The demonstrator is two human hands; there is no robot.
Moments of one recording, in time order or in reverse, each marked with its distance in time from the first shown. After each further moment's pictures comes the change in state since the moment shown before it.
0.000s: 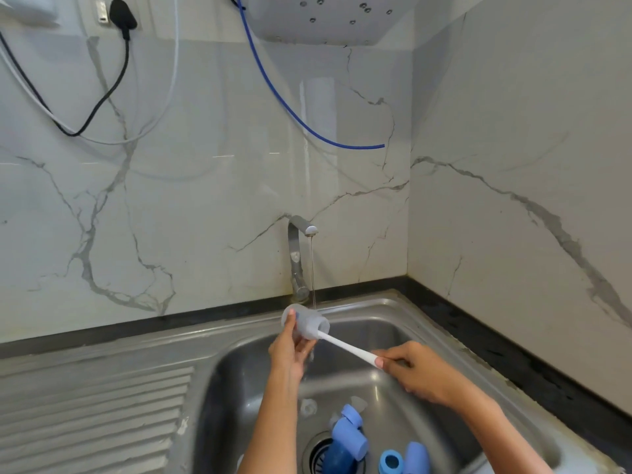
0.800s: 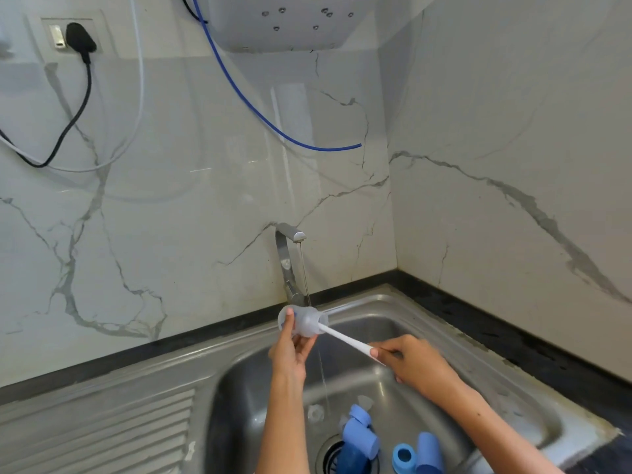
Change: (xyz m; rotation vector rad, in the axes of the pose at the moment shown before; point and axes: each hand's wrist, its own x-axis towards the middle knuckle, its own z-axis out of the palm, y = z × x) left_hand 0.001 0.006 0.008 0.009 -0.074 -0.008; right_hand 0.002 -0.007 0.021 -0.069 0.247 0.104
